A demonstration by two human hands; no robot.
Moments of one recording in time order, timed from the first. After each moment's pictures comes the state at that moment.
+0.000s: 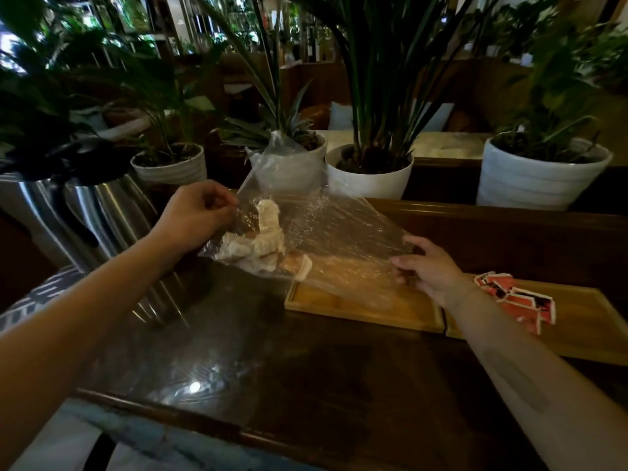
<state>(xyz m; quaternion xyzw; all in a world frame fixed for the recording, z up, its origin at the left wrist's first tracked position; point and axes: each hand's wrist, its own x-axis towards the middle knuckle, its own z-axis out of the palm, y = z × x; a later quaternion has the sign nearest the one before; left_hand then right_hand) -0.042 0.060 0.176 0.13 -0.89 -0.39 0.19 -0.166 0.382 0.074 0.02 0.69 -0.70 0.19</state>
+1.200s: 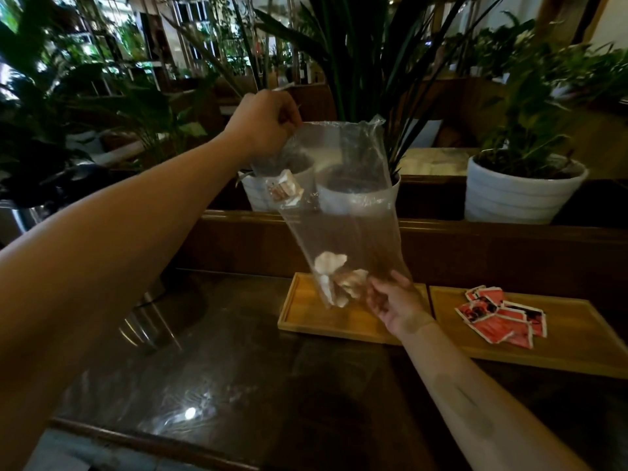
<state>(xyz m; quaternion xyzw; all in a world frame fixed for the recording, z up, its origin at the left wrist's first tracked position) -0.143 0.131 0.290 -0.02 -0.95 -0.13 0.29 -0.156 0.345 0.039 0.18 0.49 -0.84 0.17</state>
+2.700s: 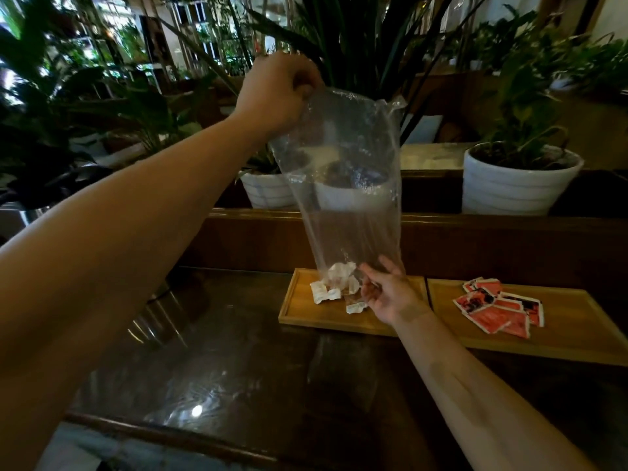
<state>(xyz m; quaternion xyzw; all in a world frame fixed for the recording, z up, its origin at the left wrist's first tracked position) -0.146 0.158 0.309 -0.06 -0.91 -0.17 0.37 -0.147 0.340 0.054 0.15 0.41 -0.87 0.21</state>
